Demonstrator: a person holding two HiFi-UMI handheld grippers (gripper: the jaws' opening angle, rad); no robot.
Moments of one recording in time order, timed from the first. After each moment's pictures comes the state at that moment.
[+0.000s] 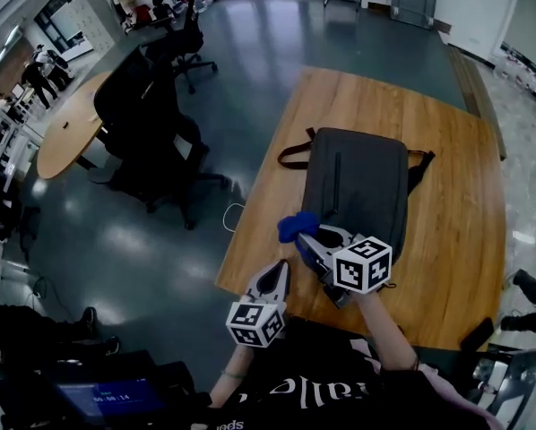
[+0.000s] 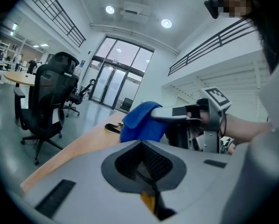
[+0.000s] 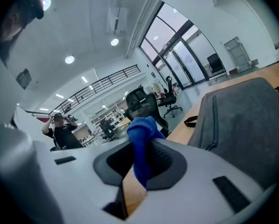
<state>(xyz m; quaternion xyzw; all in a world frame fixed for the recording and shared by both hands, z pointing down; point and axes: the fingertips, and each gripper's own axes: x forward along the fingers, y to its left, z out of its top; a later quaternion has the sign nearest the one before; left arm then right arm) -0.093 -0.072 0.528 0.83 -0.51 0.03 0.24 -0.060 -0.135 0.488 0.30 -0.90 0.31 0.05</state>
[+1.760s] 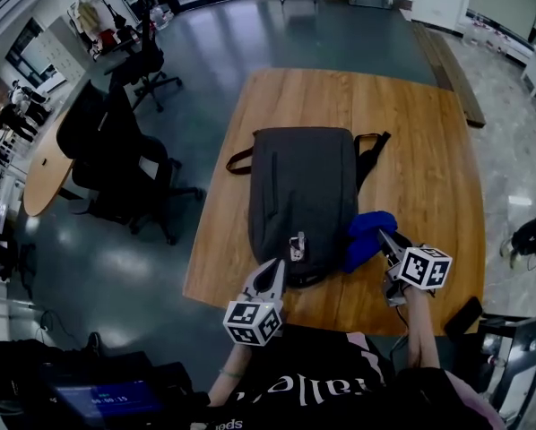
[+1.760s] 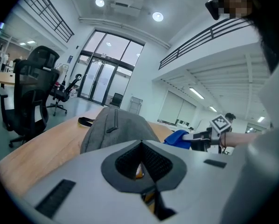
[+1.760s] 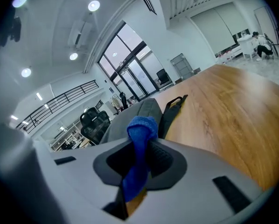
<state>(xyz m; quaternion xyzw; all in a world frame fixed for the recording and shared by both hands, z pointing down) 0.038 -0.073 0.535 0.85 -0.46 0.06 0.23 0.285 -0.107 0.563 0.53 -0.76 0.38 0.00</state>
